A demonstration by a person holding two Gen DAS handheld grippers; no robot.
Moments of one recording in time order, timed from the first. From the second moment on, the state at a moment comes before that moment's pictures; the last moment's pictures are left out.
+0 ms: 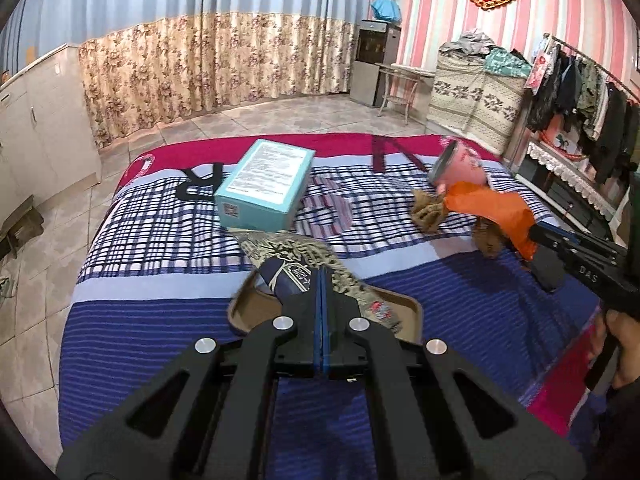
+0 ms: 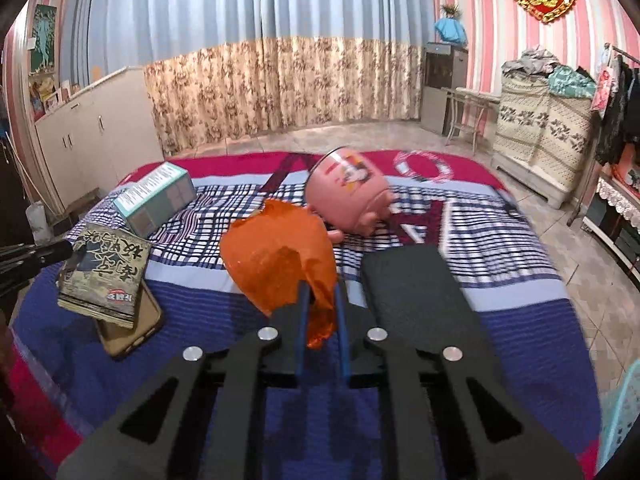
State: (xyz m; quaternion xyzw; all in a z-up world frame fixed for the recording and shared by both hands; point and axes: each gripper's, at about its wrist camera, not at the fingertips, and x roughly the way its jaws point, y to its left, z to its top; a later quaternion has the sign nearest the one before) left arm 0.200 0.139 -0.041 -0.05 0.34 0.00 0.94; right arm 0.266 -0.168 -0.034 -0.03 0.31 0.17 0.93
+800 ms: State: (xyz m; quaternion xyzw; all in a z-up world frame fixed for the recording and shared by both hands) left arm 0.185 0.128 -0.064 -0.05 0.37 0.07 0.93; right arm 0.174 -0.305 -0.041 0.03 0.30 0.10 0.95
